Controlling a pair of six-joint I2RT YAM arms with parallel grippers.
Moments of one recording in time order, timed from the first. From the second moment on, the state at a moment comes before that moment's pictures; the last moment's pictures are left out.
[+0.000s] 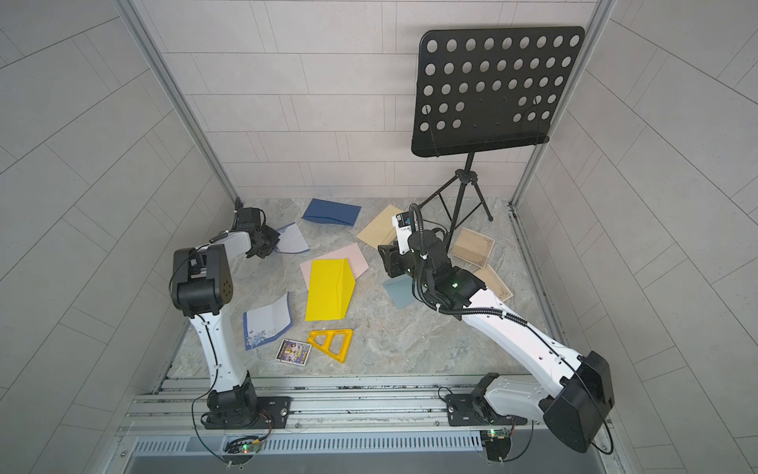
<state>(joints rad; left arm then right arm) 0.17 2.17 1.52 -0.28 0.09 -0.88 0.64 1.20 1.07 -0.25 0.07 0.31</state>
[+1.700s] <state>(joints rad) -0.49 1.42 1.11 -0.54 0.35 -1.13 0.27 1.72 0.96 -0.16 -0.02 1.07</state>
